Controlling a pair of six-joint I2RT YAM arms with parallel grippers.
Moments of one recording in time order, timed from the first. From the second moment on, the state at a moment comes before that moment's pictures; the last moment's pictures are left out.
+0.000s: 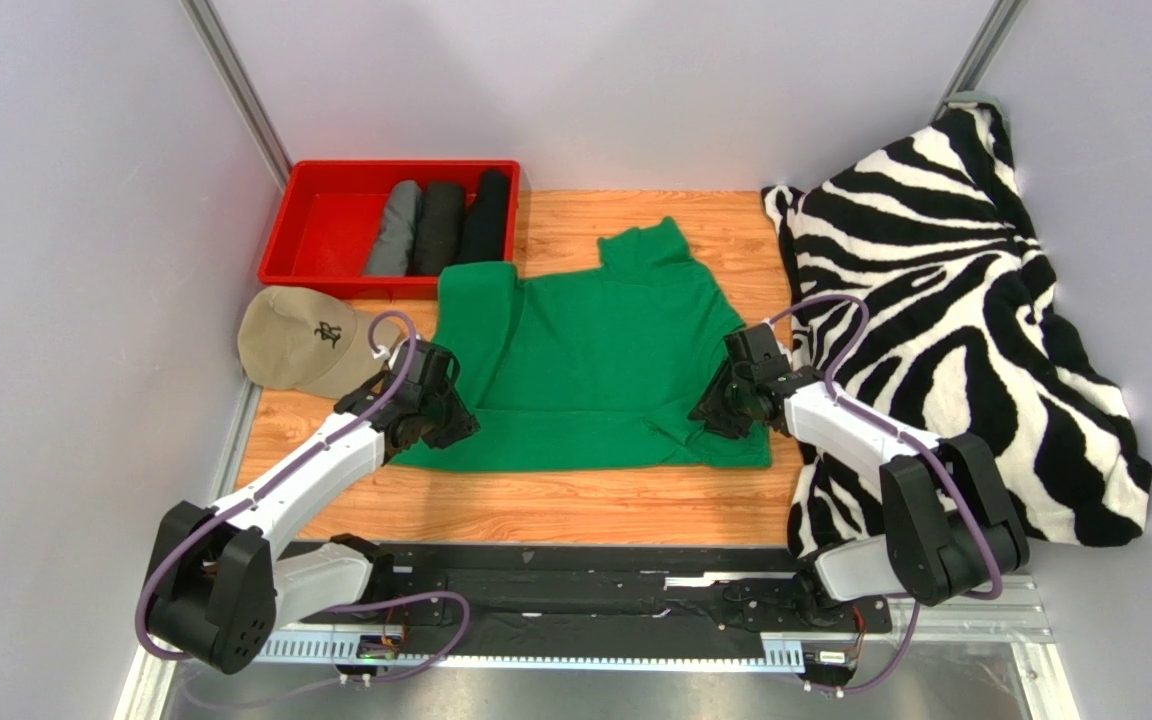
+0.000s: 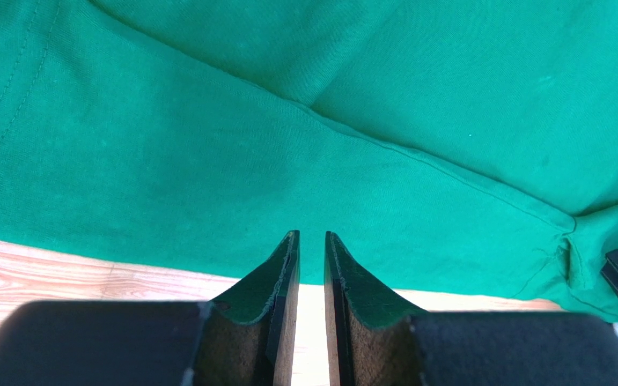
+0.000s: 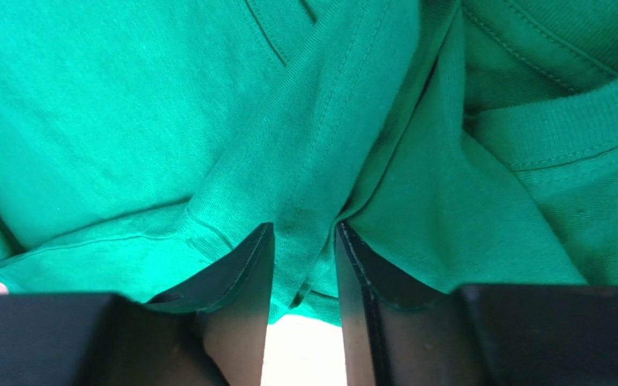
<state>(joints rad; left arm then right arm) -0.40 1.14 0.63 -0.47 -0.06 -0.90 0.36 1.39 0.71 -0.35 -0.03 0.91</state>
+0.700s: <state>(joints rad) -0.40 1.14 0.63 -0.47 -0.05 -0.89 0.41 1.65 1.02 -0.38 -0.01 0.88</state>
